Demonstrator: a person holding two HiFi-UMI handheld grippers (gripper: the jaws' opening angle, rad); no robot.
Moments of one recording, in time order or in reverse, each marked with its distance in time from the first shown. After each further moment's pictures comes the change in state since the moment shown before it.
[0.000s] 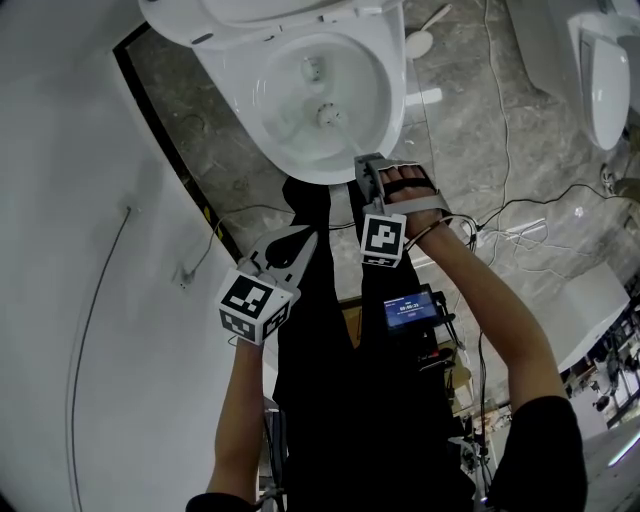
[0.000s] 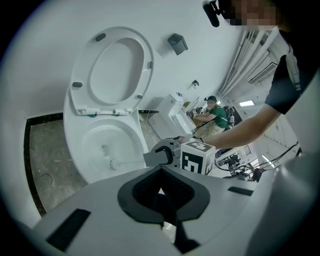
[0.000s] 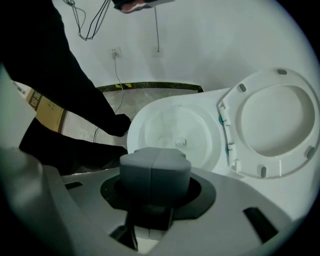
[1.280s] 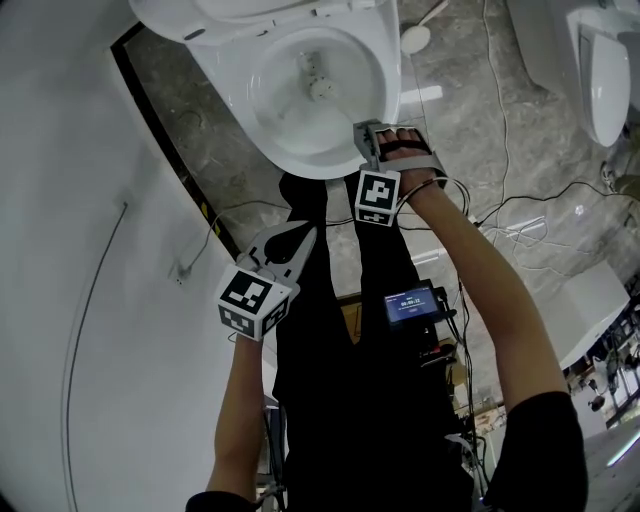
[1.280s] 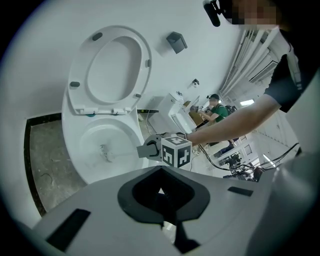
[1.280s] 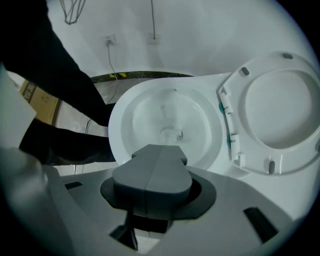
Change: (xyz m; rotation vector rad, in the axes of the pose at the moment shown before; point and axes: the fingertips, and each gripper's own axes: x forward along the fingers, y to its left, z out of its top) left arm 0.009 -0.006 -0.003 0.006 0.001 0.010; right arm 0.055 -0.033 -0.027 0.004 0.055 -0.024
